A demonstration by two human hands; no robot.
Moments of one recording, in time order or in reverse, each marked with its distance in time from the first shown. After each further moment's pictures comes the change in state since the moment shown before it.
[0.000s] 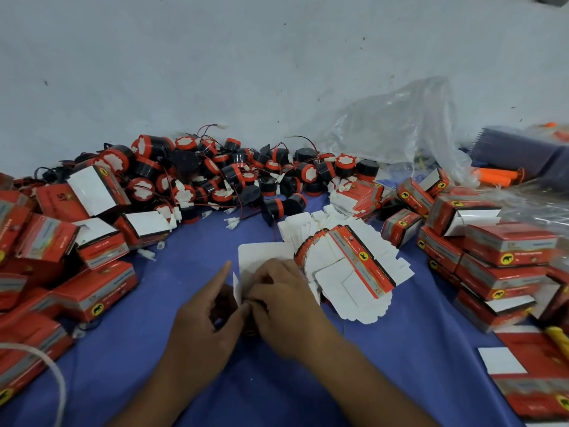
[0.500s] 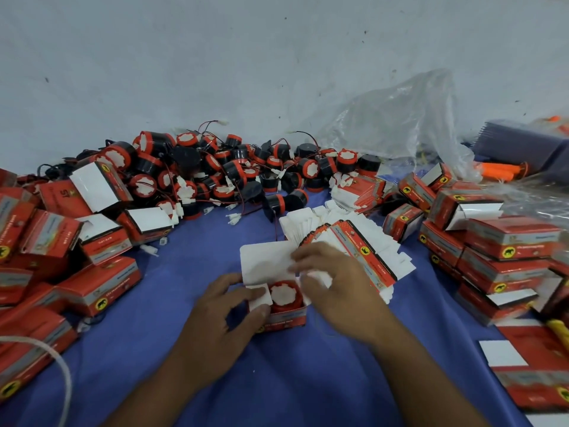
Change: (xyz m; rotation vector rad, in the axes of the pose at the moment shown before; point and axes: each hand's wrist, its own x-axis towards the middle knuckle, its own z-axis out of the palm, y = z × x) left_hand 0.002 0.000 0.002 0.182 -0.169 0.114; right_hand -0.023 0.038 -0.045 0.366 0.169 0.079
